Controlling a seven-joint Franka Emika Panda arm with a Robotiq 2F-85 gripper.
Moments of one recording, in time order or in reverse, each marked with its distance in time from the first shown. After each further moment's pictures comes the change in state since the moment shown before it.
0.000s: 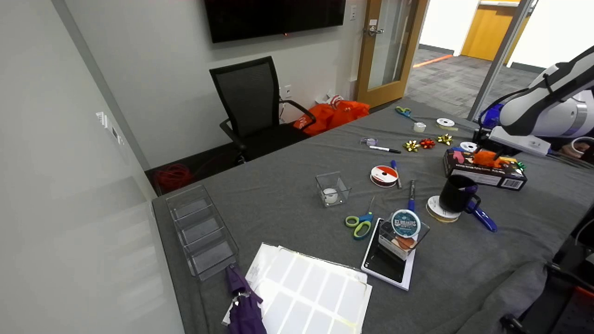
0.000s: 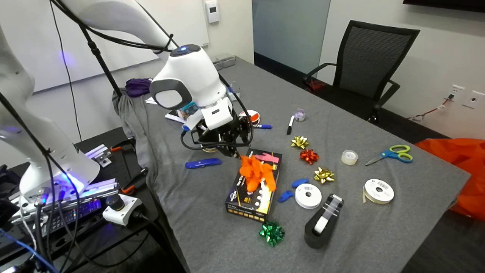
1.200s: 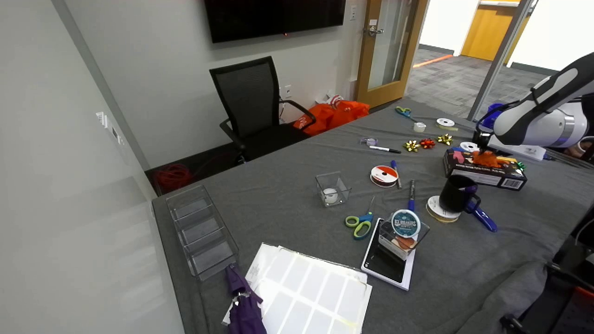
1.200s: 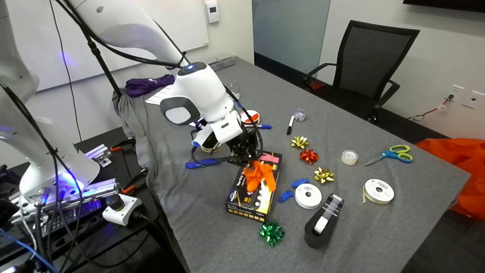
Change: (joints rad) arm -0.122 0.128 0.083 0.074 0.000 0.130 -0.084
